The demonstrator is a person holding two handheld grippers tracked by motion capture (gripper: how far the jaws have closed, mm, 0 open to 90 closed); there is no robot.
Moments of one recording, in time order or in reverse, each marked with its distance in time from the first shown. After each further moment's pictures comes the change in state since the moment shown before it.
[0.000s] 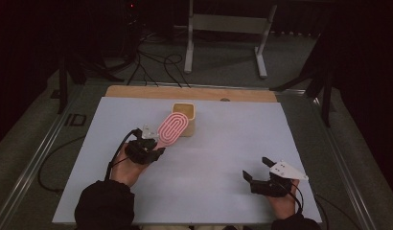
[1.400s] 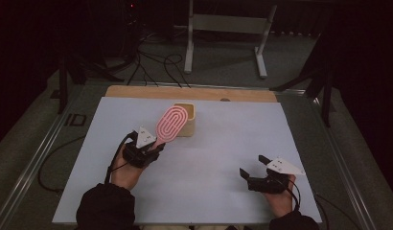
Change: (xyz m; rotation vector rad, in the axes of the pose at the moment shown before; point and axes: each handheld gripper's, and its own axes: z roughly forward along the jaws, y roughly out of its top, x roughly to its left) left arm -0.008 -0.008 -0.010 -0.185 0.072 0.054; right arm 0.001 0.008 0.009 0.012 0.033 0.032
